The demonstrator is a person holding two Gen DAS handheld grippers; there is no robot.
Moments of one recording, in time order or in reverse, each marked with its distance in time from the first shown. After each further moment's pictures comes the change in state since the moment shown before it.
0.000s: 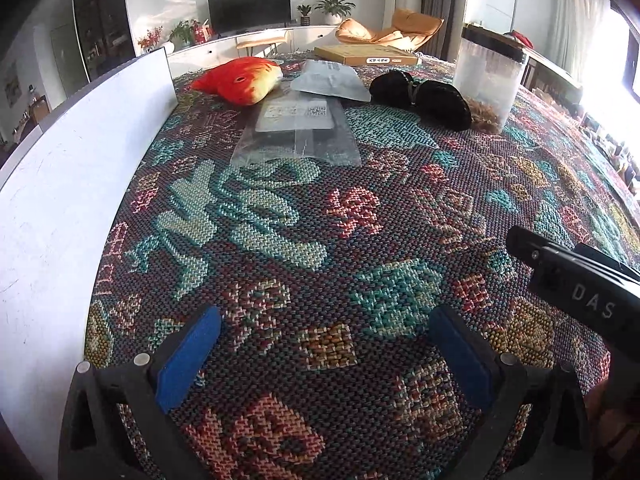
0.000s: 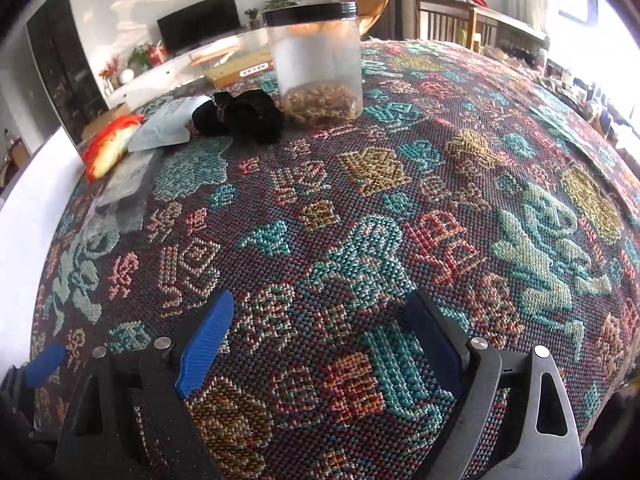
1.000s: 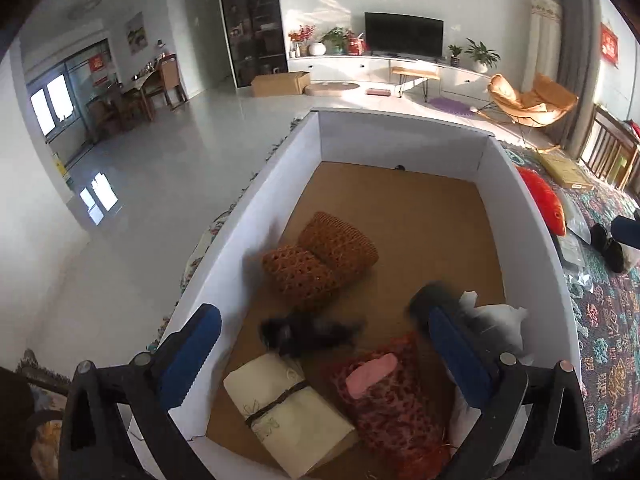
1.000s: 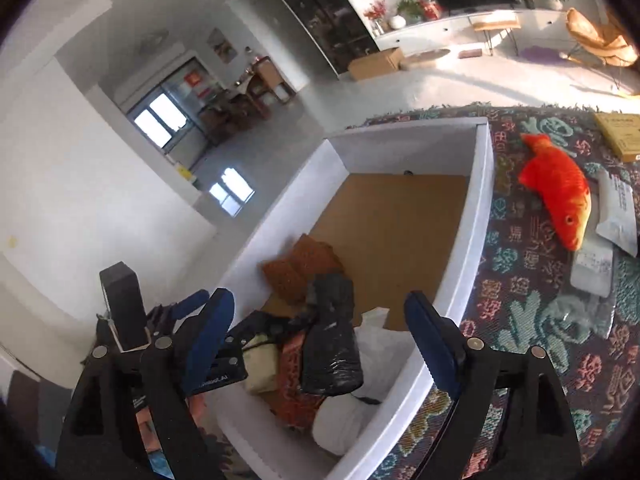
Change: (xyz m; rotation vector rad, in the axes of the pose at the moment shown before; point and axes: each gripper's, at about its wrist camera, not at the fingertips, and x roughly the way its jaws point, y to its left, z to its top) left arm -0.149 0.321 0.002 -0.331 -0.072 0.335; right arm -0.150 0.281 0.059 -0.353 0.141 0.952
